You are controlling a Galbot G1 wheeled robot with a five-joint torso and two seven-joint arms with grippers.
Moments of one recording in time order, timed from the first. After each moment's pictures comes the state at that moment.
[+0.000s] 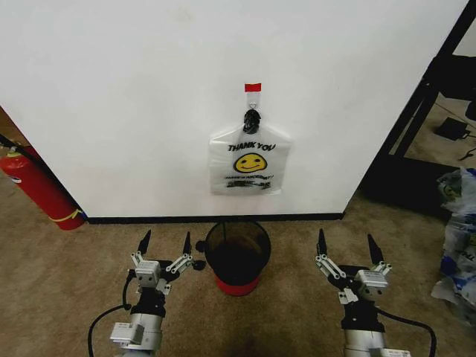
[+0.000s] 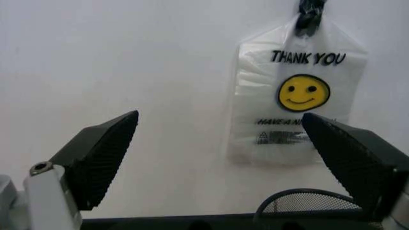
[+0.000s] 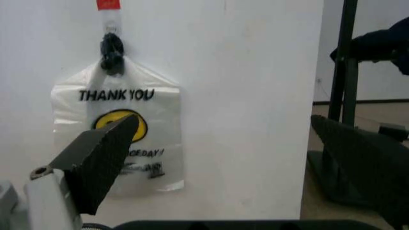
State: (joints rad) left arm 1.68 -1.18 -0.34 -2.15 -0.15 -0.32 -0.31; right arm -1.86 1.60 0.48 2.27 -0.06 0.35 0.10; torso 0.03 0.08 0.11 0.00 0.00
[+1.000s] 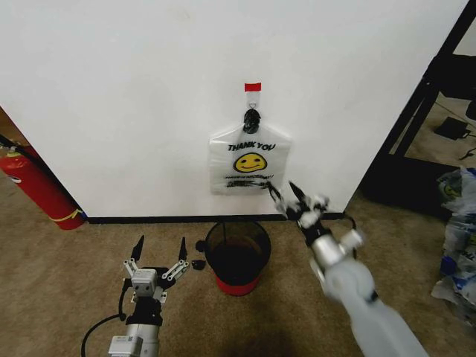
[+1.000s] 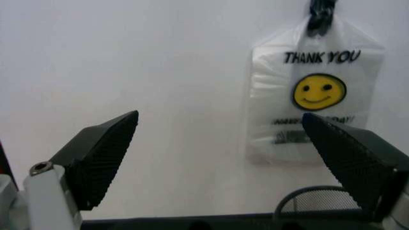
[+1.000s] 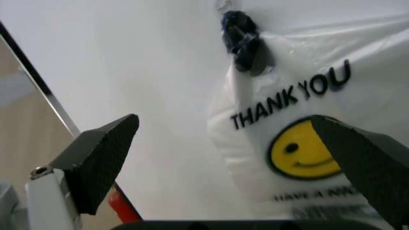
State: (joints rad) left arm 1.78 -1.26 -0.39 -2.20 -0.02 -0.34 -0.31; right arm -0.95 1.21 0.24 1.71 1.05 0.04 -0.32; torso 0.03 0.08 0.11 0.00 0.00
